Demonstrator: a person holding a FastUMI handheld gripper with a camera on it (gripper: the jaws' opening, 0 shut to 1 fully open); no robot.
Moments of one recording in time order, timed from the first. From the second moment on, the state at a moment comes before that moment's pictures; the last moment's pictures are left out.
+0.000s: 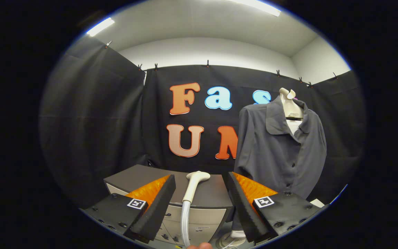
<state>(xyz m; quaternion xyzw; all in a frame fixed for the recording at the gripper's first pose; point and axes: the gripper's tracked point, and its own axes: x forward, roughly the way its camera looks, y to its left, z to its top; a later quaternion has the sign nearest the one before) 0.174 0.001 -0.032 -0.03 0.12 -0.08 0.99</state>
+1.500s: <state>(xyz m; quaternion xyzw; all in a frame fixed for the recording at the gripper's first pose) 0.399 -0.037 -0.303 0.07 0.39 -0.13 0.91</state>
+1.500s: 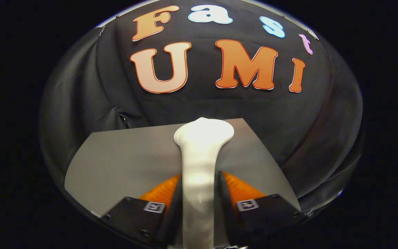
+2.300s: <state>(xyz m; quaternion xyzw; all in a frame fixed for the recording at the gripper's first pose) 0.353 0.008 -0.234 -0.02 0.22 -0.05 0.97</state>
